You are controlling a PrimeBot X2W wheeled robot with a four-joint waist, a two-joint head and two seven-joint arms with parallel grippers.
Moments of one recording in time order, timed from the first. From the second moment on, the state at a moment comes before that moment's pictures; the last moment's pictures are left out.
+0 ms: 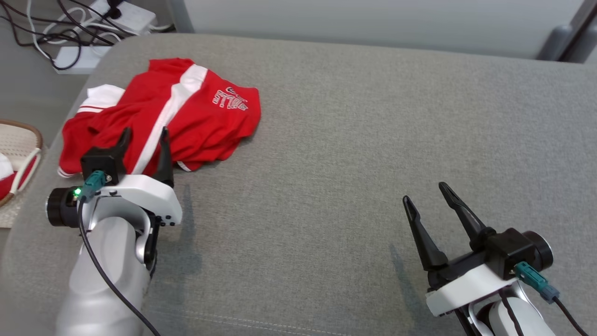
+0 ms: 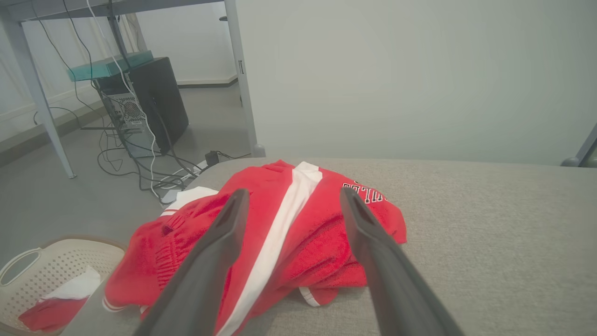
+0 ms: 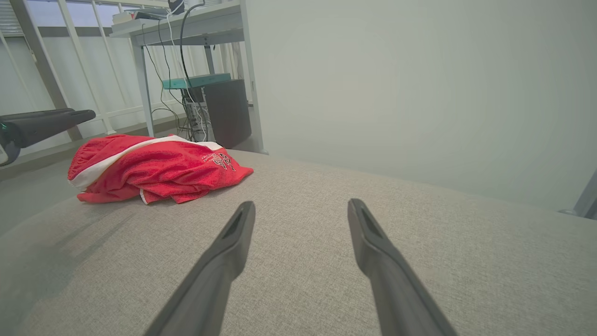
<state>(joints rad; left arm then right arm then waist) -0.61 0.07 0.01 0.79 -0.10 -0.01 -0.25 -0.18 -0.13 0.29 0.18 0.19 0.12 -0.25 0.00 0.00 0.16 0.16</state>
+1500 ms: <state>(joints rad) -0.76 0.17 -0.09 0.89 -0.01 0.12 -0.25 -0.25 -0.10 0.26 0.18 0.19 0.13 -0.25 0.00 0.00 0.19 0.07</state>
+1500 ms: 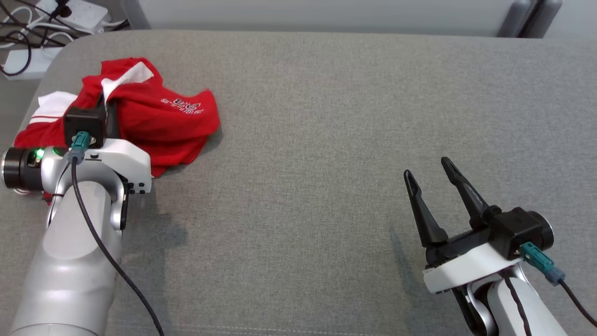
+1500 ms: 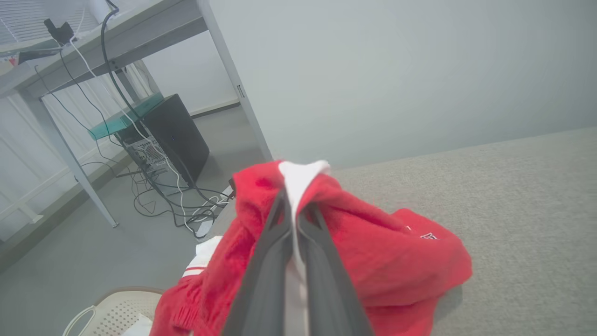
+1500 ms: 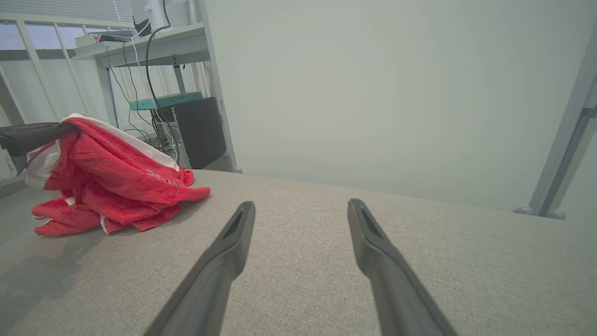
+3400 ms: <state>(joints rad) -0.76 0.03 -0.72 0.93 -0.20 -0.02 -0.17 -0.13 -0.07 0.27 0.18 0.29 0.13 -0.25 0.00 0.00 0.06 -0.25</state>
